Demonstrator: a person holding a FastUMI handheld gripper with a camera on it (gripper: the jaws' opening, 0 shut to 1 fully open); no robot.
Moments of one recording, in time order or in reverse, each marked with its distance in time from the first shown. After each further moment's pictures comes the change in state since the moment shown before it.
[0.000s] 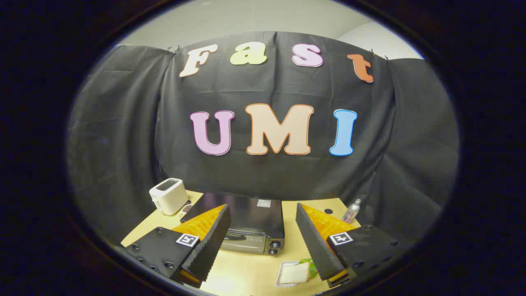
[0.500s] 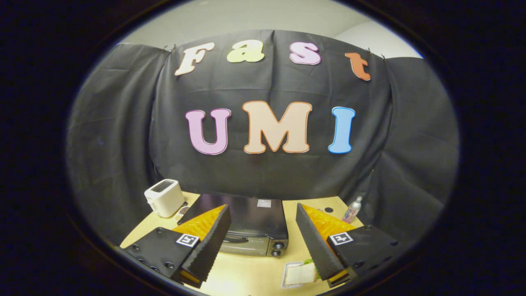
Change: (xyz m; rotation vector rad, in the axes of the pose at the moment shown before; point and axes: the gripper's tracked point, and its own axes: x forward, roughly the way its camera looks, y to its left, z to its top) arm 0.019 0.019 -0.017 -0.029 0.018 -0.054
